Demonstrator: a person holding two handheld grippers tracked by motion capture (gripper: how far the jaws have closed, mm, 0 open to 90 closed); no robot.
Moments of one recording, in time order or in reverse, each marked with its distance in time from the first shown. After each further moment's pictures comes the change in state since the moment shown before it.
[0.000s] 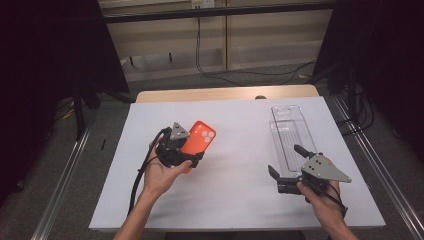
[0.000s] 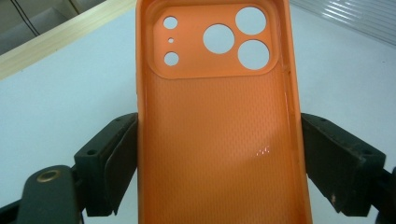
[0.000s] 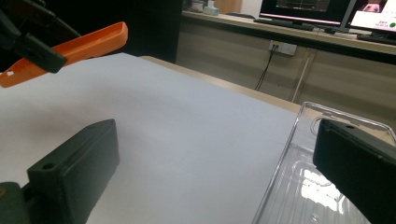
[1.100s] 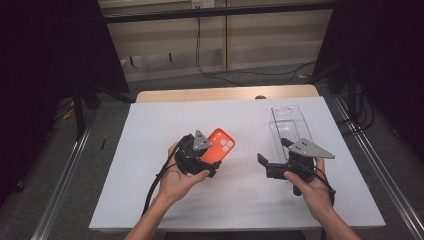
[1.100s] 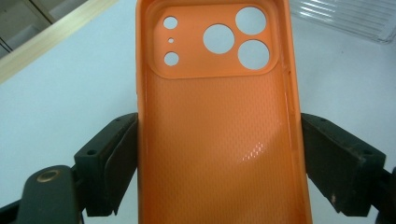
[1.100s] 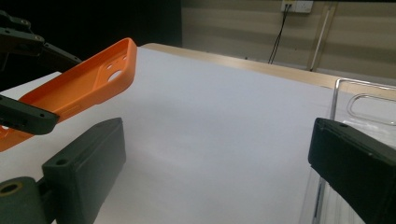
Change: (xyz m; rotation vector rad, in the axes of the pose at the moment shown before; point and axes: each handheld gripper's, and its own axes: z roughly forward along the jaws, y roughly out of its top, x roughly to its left) left arm -0.048 0.012 0.019 0.009 -0.034 0.131; right arm 0.000 0.017 0.038 0.127 0.035 0.160
